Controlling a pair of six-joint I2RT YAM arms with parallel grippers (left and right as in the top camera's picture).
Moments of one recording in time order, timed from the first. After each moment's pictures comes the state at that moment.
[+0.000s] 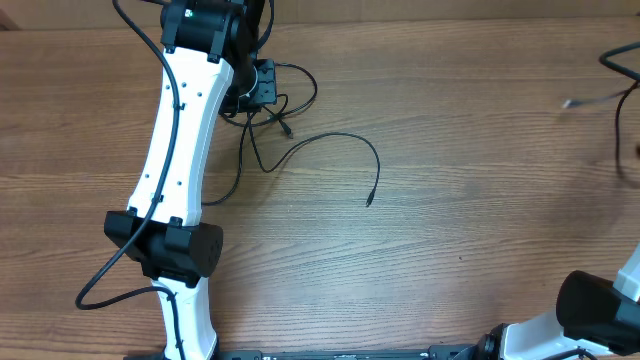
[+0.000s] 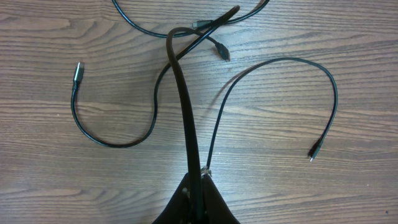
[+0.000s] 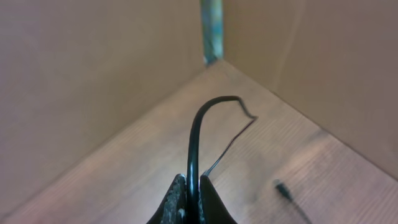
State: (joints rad) left arm -0.26 2.11 2.45 -1.69 -0.02 -0.33; right arm -0.34 1.73 2.22 -1.13 0.26 0.31
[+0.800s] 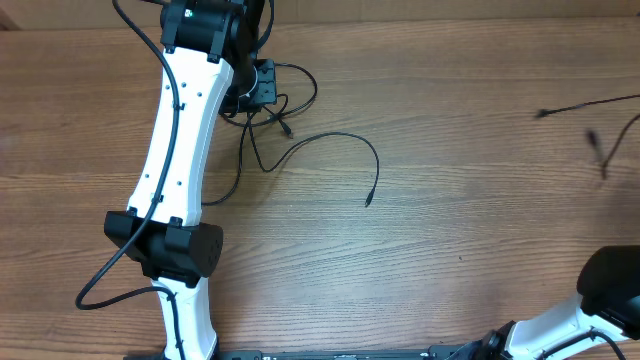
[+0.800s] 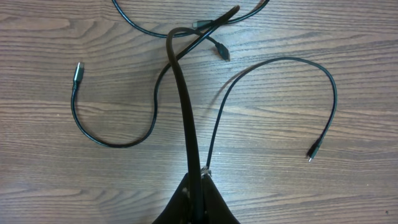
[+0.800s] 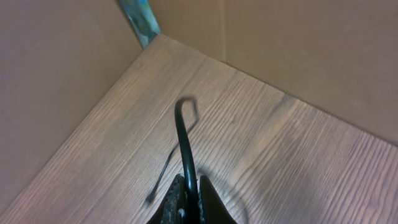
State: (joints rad) left arm -0.26 2.11 2.45 -1.69 -0.02 -0.33; right arm -0.58 1.86 2.15 -1.06 0.18 0.38
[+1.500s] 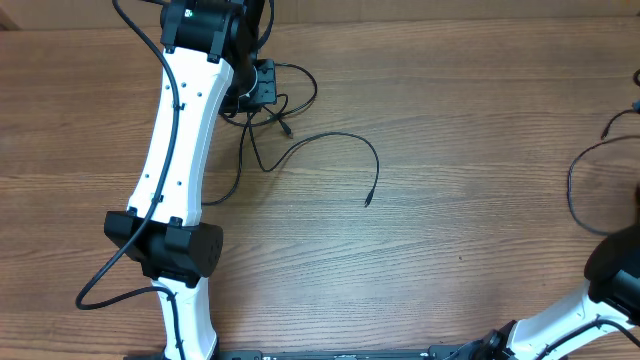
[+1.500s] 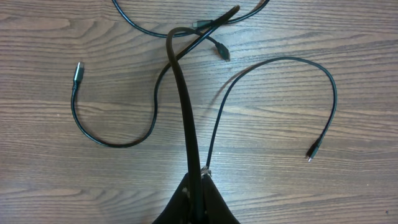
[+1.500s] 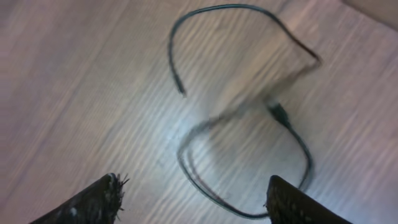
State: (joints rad) left arm -0.26 2.11 2.45 -1.69 -0.02 -0.33; right arm -0.61 1.95 1.95 -1.12 0.07 0.39
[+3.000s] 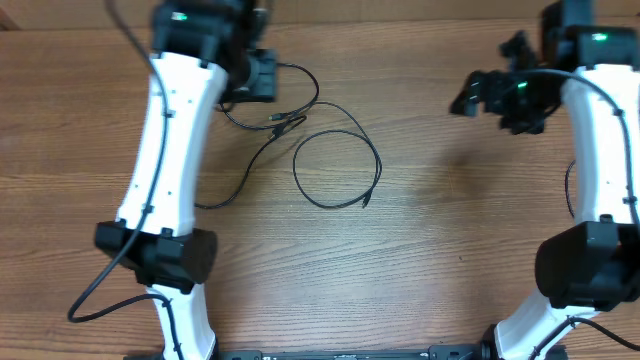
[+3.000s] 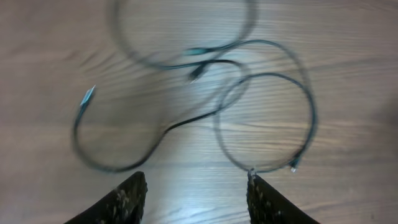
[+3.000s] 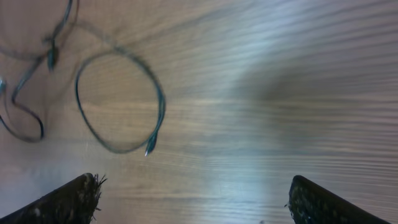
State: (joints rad) left arm -0.22 2.06 2.45 -1.64 0.01 -0.30; right arm -0.05 1.89 1.91 -1.42 -0.33 0.08
